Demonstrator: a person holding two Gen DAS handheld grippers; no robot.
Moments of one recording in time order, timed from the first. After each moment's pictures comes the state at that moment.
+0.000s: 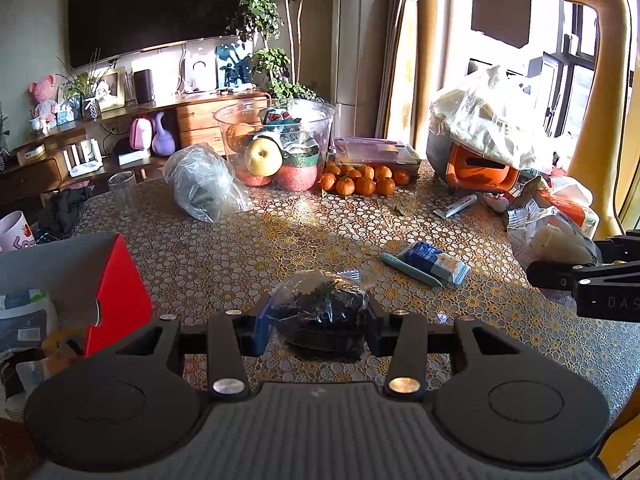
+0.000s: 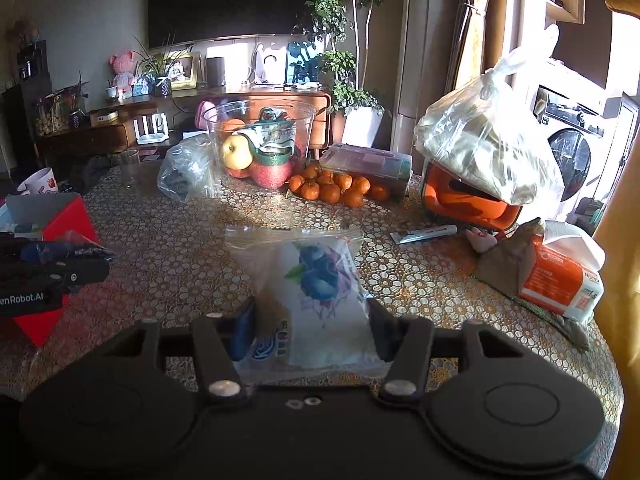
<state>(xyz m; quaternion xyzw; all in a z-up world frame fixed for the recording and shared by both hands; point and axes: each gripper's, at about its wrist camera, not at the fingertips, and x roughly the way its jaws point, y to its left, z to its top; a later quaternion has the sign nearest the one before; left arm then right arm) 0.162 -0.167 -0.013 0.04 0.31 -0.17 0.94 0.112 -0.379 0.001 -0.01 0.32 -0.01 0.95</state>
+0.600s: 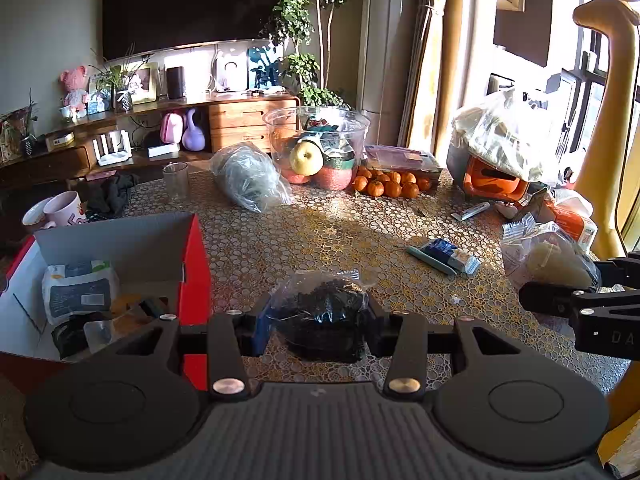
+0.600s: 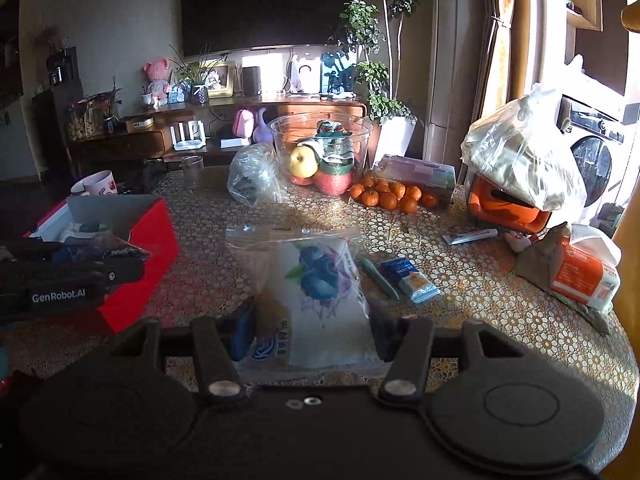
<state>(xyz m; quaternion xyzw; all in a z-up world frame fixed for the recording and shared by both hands) 0.107 -0.104 0.015 0.02 0.30 -0.13 0.94 0.066 -0.305 0.029 0.00 0.31 0.03 0.95</state>
